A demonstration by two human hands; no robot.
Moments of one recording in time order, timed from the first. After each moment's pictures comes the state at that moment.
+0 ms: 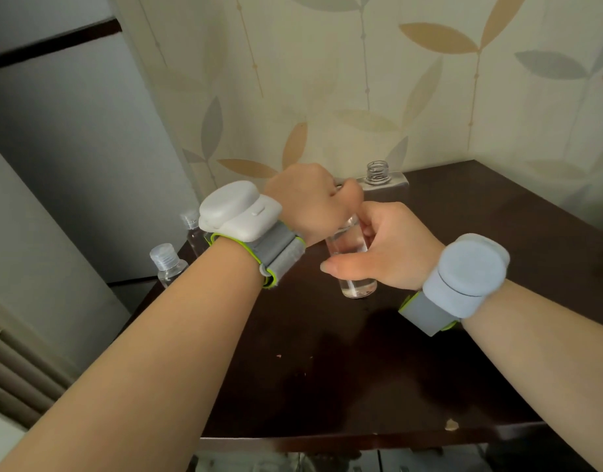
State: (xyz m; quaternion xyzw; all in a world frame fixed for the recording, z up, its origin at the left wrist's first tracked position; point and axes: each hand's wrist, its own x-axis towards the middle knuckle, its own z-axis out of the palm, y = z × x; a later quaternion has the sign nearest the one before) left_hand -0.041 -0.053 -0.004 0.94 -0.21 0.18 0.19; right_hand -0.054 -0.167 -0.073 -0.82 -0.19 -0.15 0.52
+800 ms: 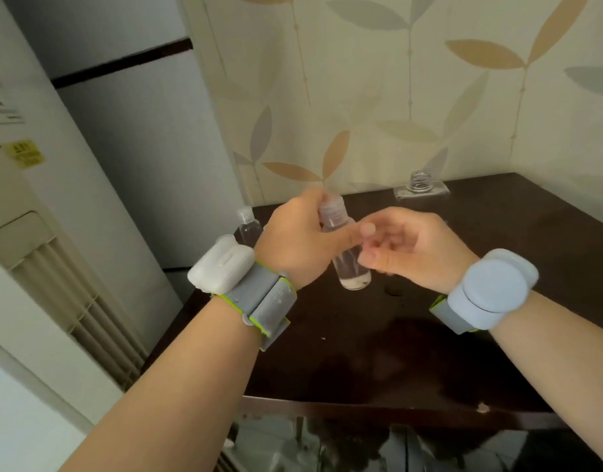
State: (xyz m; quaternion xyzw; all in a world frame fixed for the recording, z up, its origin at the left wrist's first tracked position) left_hand -0.087 0.003 -0.009 0.89 -0.19 0.11 0.40; right_hand -0.068 -0.157 -0.067 -0.78 -0.28 -0.15 0.54
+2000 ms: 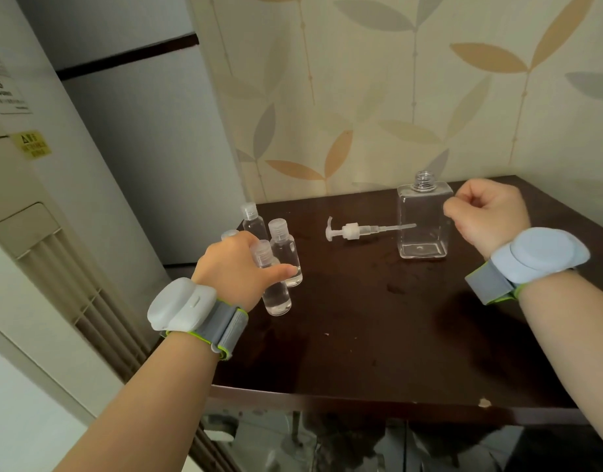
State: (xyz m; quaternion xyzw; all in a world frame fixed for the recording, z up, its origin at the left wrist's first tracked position) left_hand -0.061 0.078 -0.052 0.96 -0.01 0.19 0.18; right_hand -0.031 -0.212 -0.078 -0.78 0.03 -0.35 0.52
